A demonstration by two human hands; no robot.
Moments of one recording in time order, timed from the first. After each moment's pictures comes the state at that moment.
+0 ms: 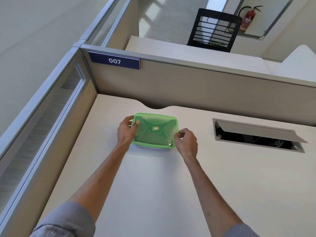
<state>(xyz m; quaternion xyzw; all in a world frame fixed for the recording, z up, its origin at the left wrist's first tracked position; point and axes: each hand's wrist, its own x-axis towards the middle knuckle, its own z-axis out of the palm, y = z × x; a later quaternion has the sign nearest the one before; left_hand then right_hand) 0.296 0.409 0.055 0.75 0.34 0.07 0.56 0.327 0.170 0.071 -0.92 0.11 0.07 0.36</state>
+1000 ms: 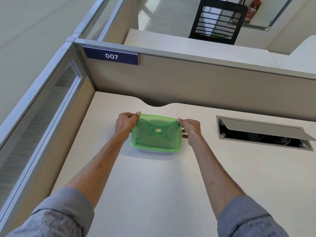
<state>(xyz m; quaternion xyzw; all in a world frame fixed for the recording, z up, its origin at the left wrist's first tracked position) 0.345 0.433 0.040 0.75 0.40 -0.02 0.53 0.413 0.170 0.050 -0.76 0.26 0.18 0.57</state>
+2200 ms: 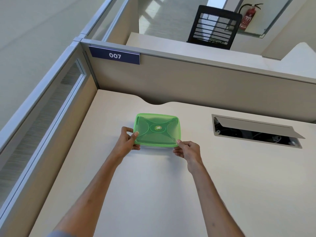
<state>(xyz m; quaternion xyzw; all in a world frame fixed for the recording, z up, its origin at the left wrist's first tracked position) 0.228 0.403 0.036 0.69 0.25 -0.06 0.67 0.291 0.130 0.042 -0.70 0.23 0.19 0.65</state>
